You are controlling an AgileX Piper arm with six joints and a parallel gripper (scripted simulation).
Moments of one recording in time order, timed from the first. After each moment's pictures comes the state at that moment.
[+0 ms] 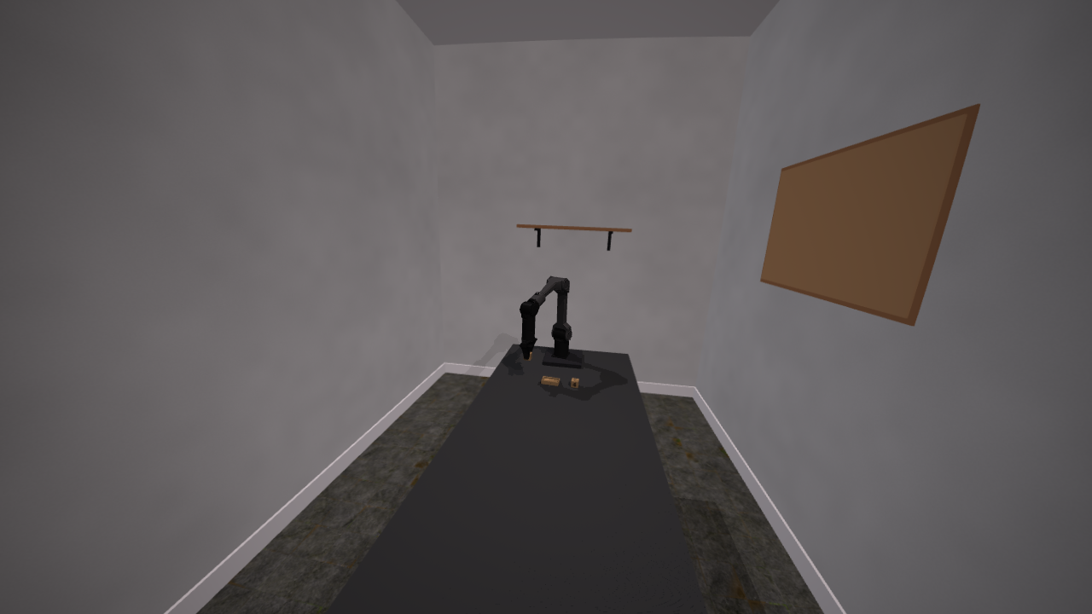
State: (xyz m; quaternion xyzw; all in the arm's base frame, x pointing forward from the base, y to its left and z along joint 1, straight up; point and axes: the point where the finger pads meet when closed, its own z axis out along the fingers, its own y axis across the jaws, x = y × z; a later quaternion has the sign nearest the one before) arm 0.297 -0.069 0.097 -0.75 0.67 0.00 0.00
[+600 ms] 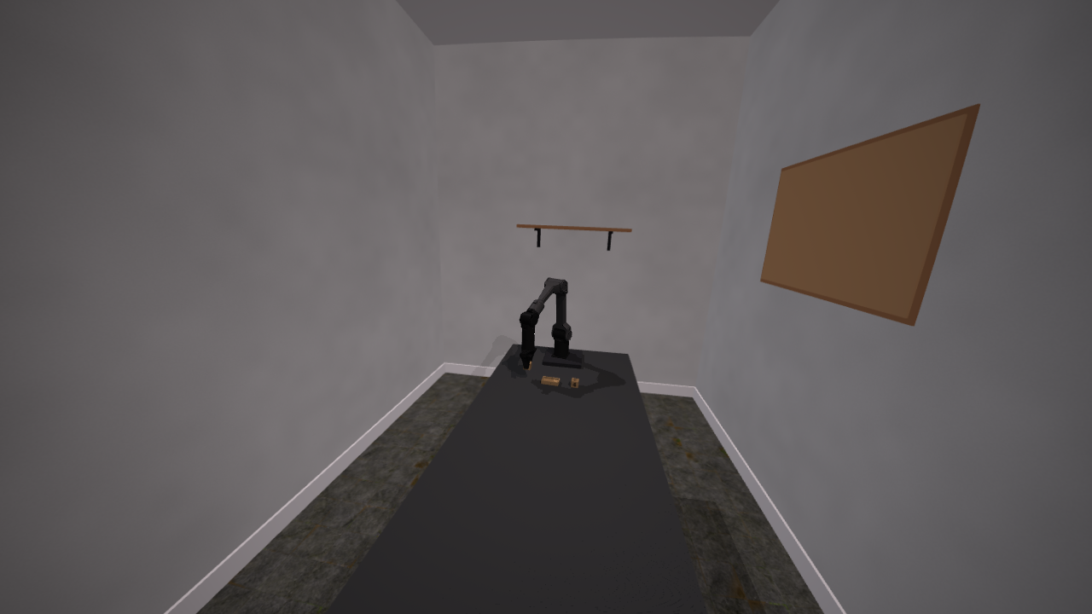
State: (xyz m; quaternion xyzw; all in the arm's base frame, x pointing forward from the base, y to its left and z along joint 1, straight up) arm 0.297 -0.069 0.051 -0.75 0.67 0.00 0.00
